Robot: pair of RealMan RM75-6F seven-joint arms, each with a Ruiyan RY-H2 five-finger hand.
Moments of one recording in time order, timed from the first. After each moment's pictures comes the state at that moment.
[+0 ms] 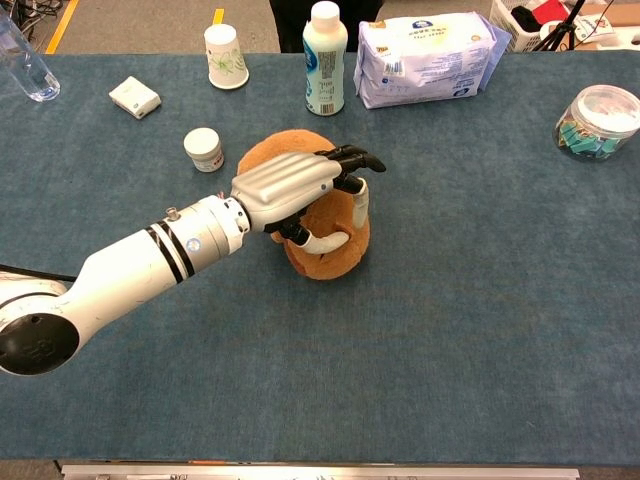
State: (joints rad) left arm -0.82 -1.74 -0.12 -1.49 1.41 0.93 0.10; right arm 0.11 -0.88 0.21 -2.07 -1.45 1.63 -0.48
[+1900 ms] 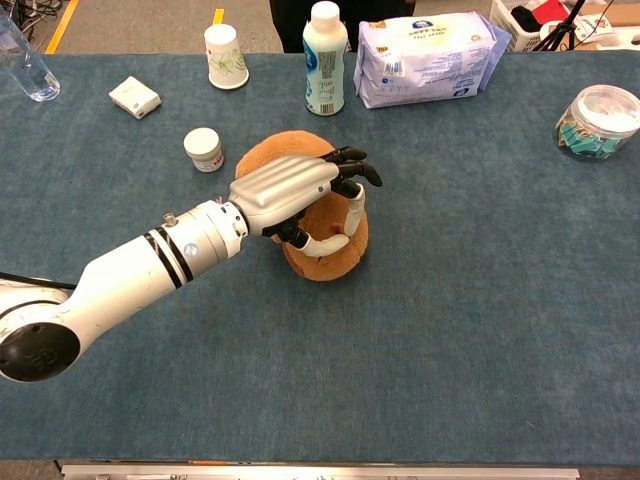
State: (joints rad) left arm -0.81 -1.76 -0.10 -1.46 1.45 0.96 0.03; right arm 0.12 -0.90 0.20 -2.06 -1.46 1.62 -0.49
